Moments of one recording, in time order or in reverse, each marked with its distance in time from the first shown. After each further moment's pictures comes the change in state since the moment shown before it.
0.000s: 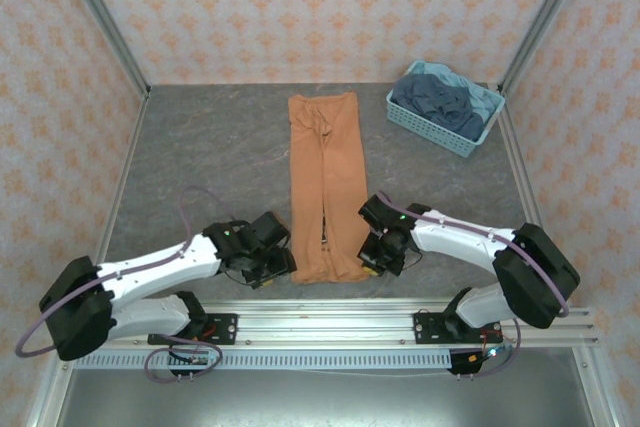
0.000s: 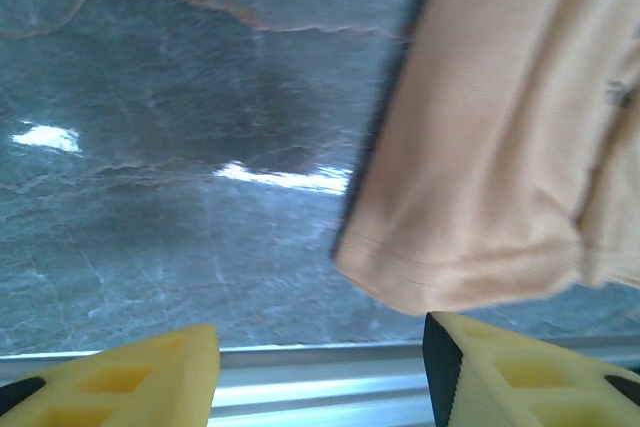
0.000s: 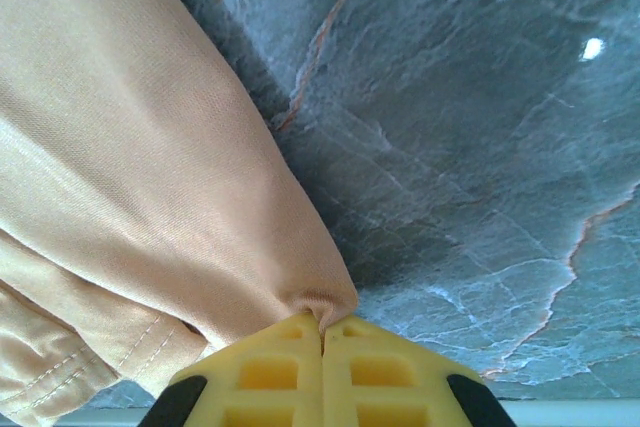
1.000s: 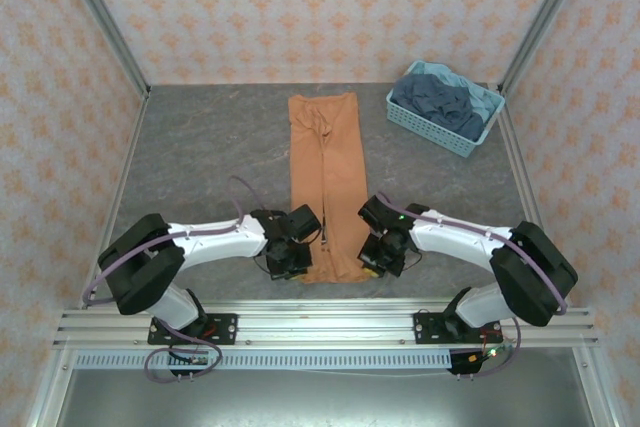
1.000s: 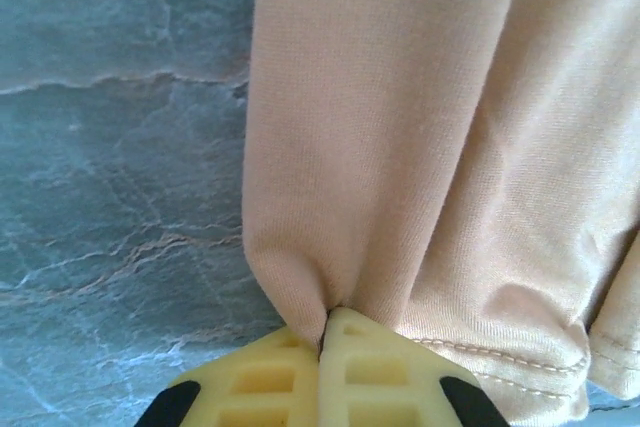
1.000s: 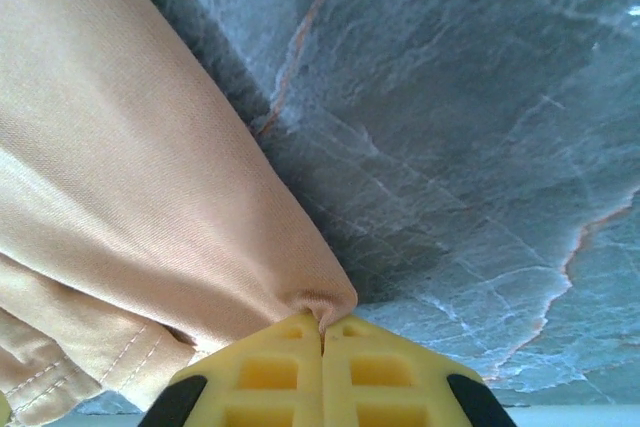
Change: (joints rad) left arm -0.033 0.358 0.174 0.059 0.038 0.089; right arm 0.000 0.014 0.002 -0.010 -0.008 -0.015
